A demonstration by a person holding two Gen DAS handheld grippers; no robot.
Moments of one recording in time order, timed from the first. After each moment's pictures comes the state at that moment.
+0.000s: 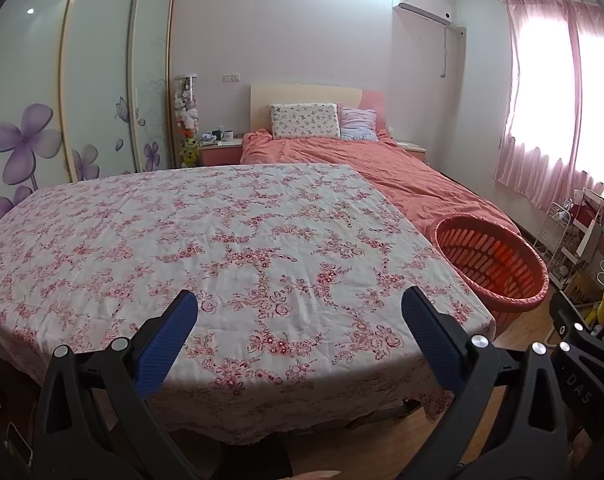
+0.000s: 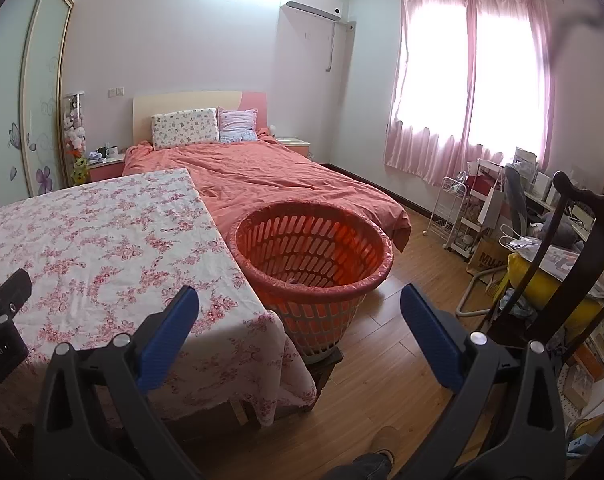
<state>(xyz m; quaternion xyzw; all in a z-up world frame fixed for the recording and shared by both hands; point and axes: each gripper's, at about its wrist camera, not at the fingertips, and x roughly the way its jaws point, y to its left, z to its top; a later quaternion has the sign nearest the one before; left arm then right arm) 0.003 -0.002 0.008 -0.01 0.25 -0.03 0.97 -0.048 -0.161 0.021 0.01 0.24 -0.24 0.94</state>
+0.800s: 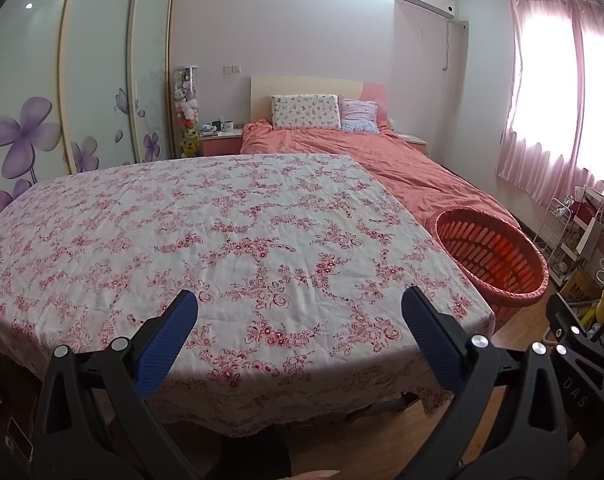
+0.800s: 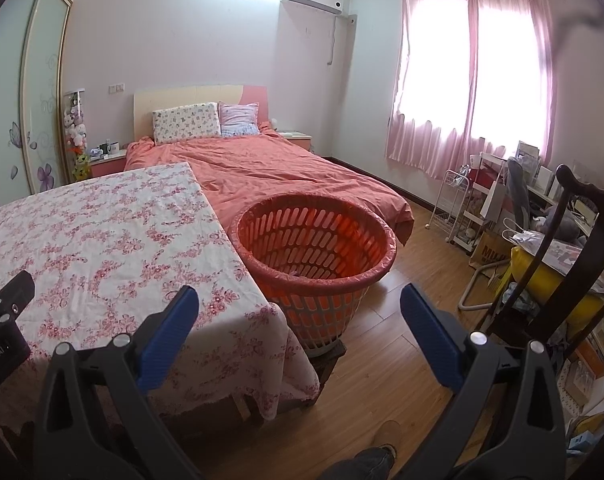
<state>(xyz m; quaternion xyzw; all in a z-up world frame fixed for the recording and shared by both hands) 0.005 -0.005 0.006 -0.01 0.27 -0.03 0.96 -0.047 -0.162 0.015 0.01 0.25 -0.24 0.94</state>
